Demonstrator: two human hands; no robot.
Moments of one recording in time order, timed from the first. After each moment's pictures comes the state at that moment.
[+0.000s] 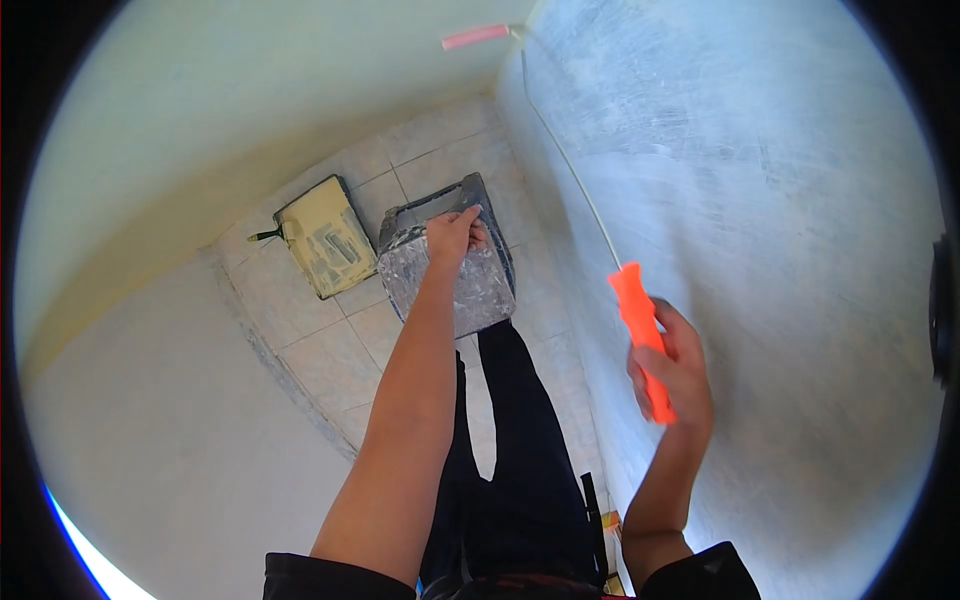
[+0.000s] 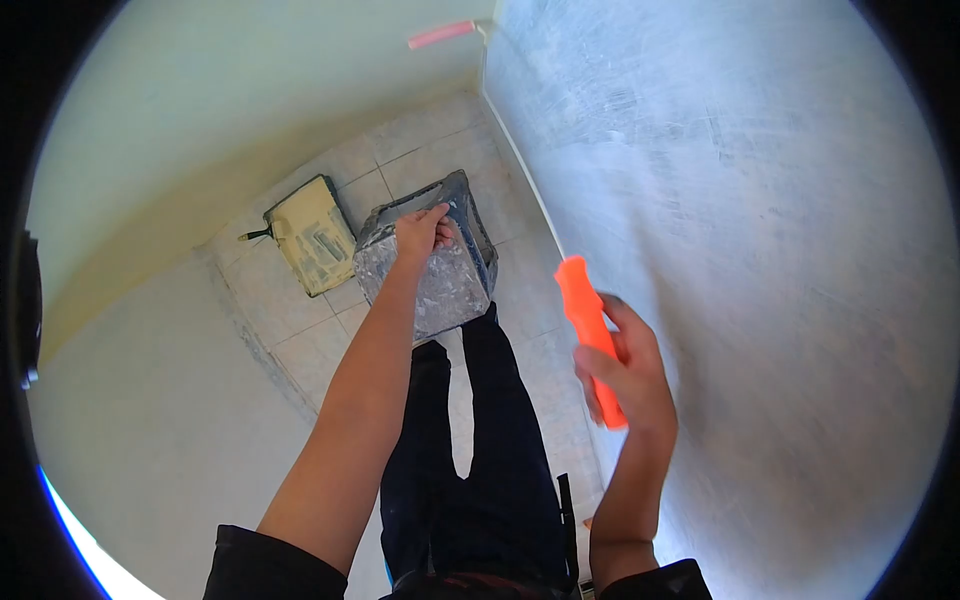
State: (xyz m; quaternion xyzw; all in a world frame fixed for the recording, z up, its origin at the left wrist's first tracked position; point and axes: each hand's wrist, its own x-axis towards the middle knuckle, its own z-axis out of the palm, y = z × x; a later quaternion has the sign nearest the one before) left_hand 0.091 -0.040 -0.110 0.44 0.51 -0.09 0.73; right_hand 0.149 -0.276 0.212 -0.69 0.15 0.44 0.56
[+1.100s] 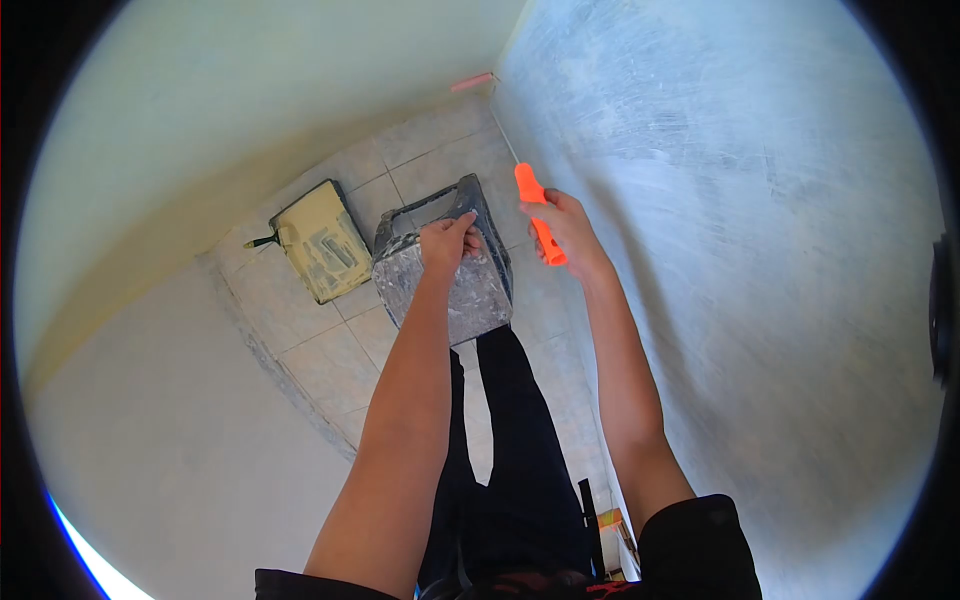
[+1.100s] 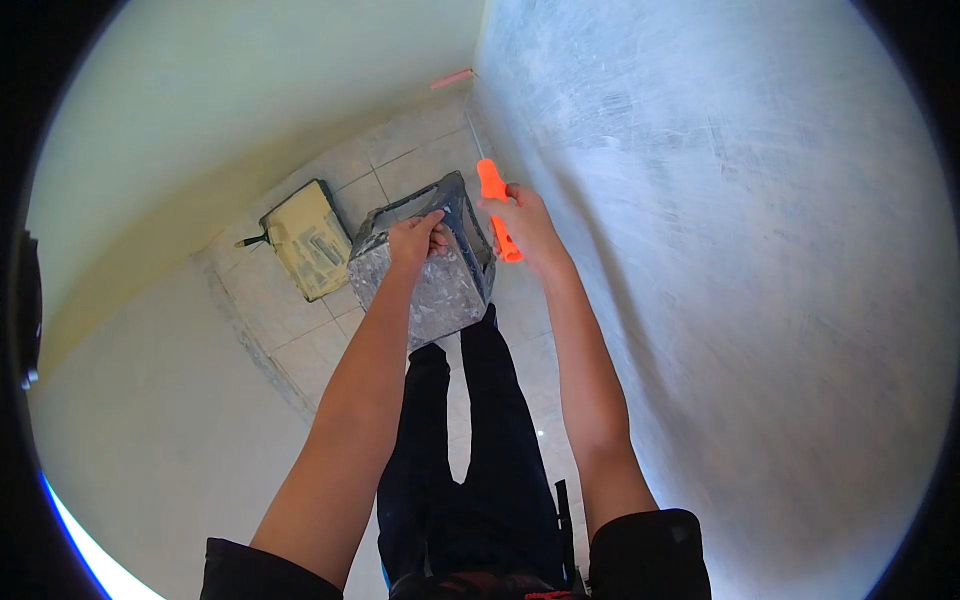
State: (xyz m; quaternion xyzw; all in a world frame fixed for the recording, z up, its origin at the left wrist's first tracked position) left_hand 0.095 -0.040 -0.106 0.45 0.52 -0.10 0.72; right_hand 0.220 -0.193 0.022 -0.66 0.15 0.48 0.56
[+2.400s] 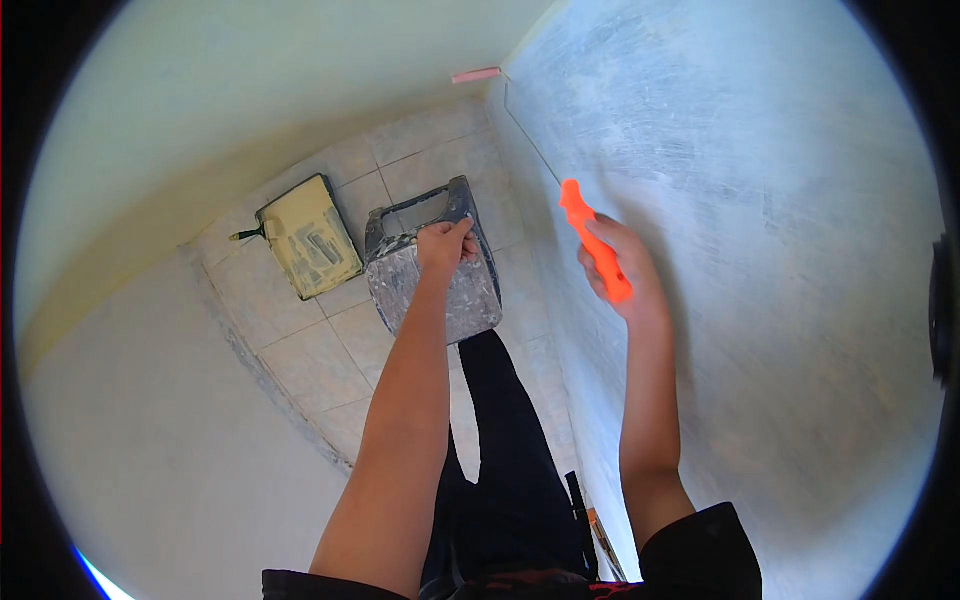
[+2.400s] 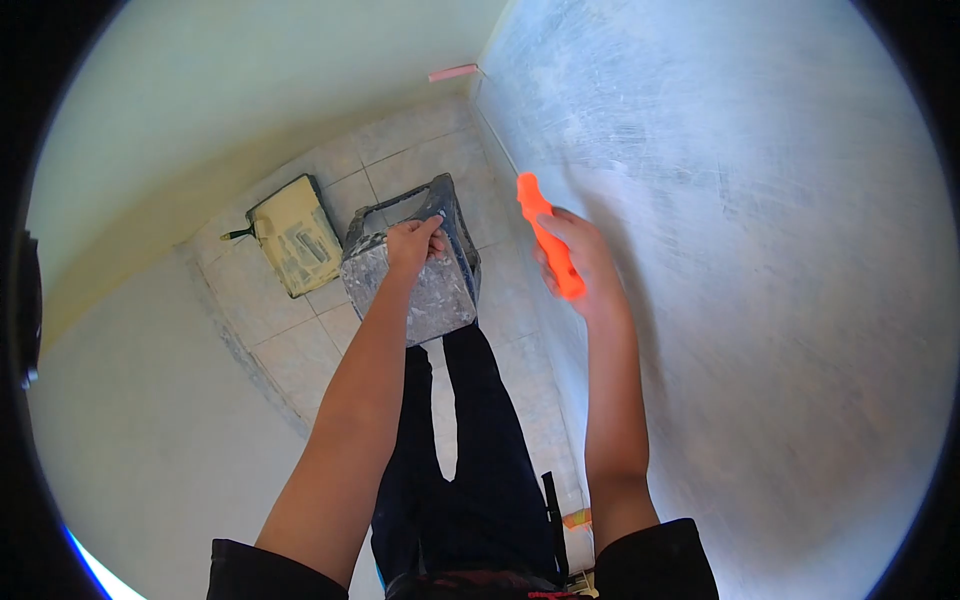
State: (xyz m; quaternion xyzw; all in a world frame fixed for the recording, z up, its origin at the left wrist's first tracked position) left_hand 0.095 -0.040 -0.105 0.46 0.51 -0.11 0.72; right_hand 0.233 -0.220 0.105 -0.63 0.21 0.48 0.57
